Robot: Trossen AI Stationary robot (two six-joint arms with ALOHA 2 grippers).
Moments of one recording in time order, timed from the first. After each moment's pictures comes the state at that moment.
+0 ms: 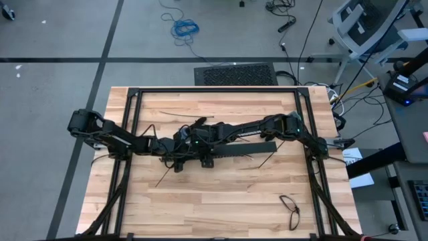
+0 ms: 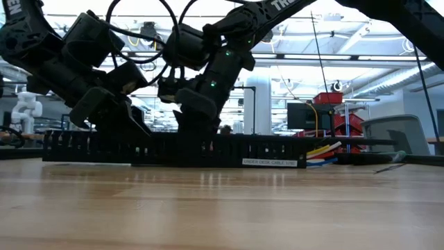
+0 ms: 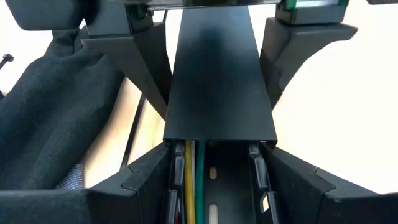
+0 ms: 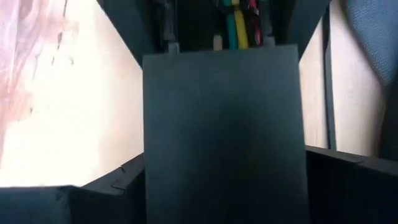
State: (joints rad) left arm -0.05 1.44 0.26 0.62 -0.10 -0.07; right arm -0.04 2.30 1.76 -0.57 -0.13 -0.02
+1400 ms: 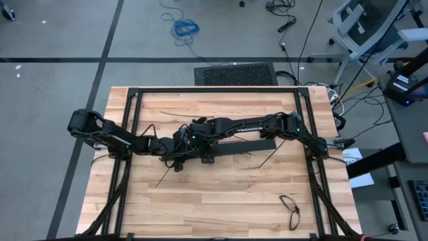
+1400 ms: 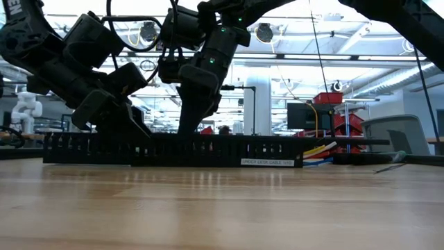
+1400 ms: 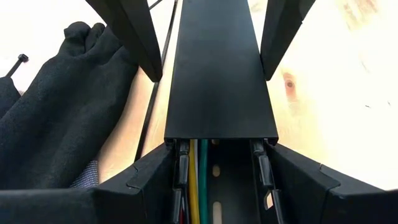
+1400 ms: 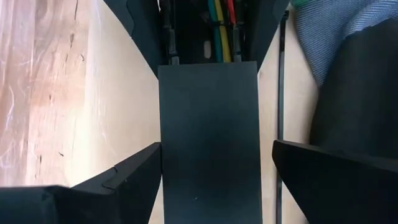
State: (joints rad) left arm -0.05 1.44 0.26 0.61 -0.12 -0.06; right arm -0.06 2.30 1.96 -0.84 -0.08 -0.07
